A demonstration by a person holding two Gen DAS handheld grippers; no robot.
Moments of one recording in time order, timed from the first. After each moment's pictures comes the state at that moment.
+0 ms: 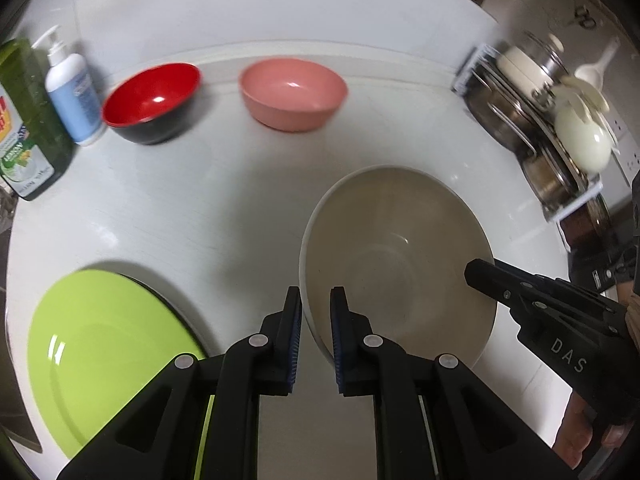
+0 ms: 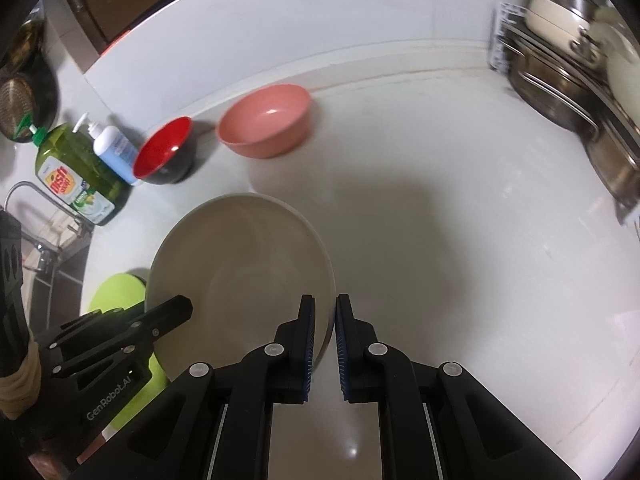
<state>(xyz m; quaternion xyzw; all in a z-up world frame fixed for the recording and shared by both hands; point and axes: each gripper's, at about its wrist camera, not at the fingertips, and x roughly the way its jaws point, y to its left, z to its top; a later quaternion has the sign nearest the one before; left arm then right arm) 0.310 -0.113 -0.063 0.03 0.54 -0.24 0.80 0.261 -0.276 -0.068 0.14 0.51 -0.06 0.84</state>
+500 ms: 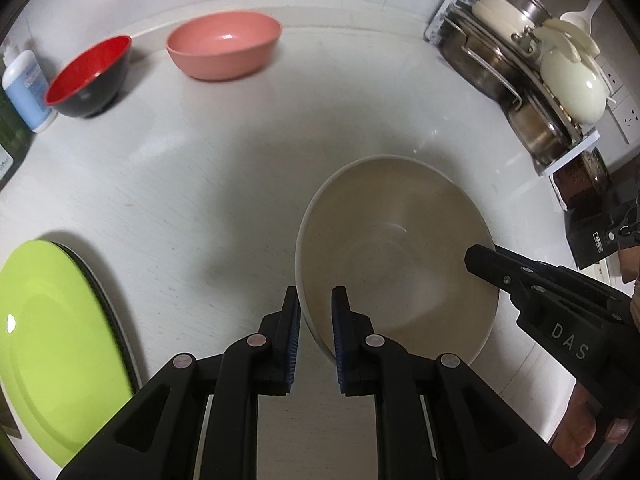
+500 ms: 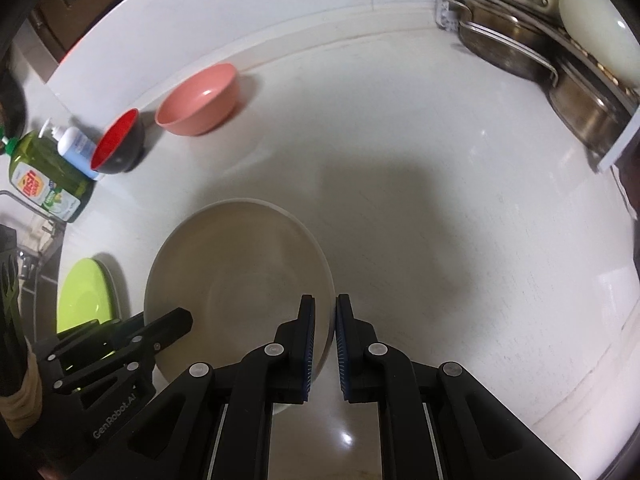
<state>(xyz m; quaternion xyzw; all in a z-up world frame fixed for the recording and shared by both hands) 0.284 -0.171 -0.091 0.06 0.58 -0.26 0.77 0.229 -0.328 -0.096 0.16 0.54 -0.10 0.82</state>
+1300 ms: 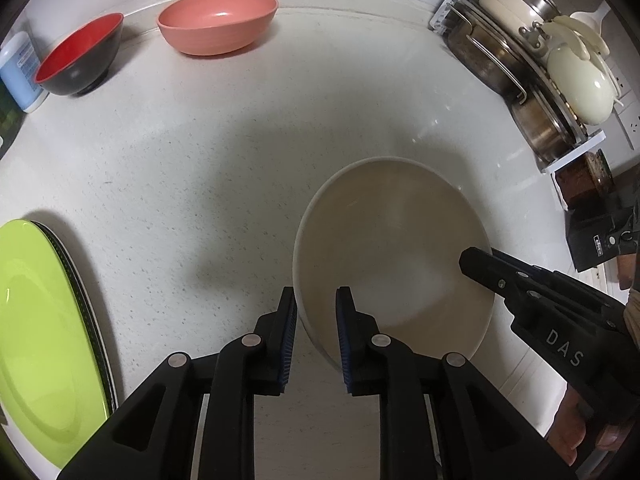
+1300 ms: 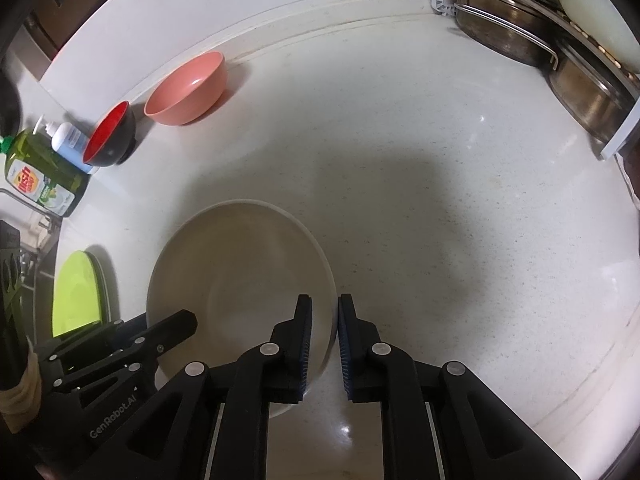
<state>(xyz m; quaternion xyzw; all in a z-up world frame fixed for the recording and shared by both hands) 0.281 -0.177 -0.104 0.04 0.60 -0.26 0.76 0.228 -0.338 -0.107 0.17 0.55 -0.09 0.81</state>
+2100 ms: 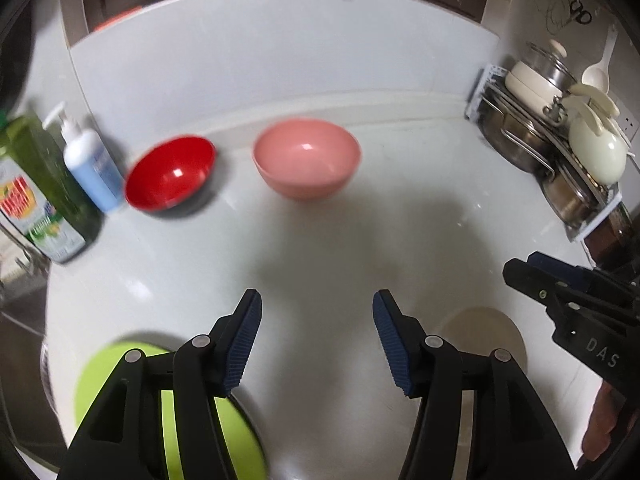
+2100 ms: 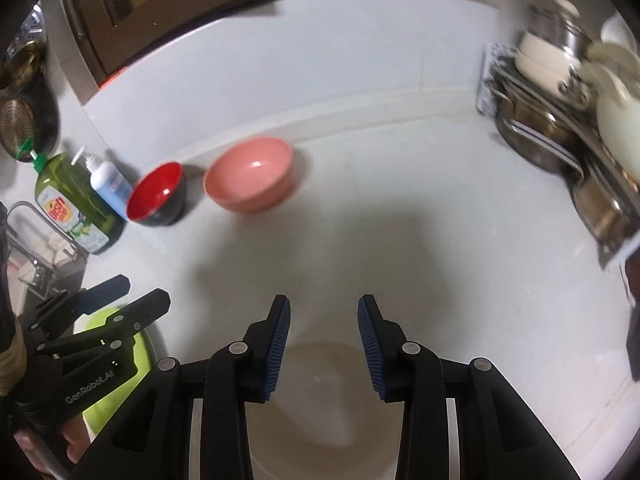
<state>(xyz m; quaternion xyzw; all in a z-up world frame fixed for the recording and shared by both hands) 0.345 -0.125 -0.030 0.08 0.47 -0.21 0.85 0.290 -0.295 -0.029 0.11 0.46 -0.07 0.88</state>
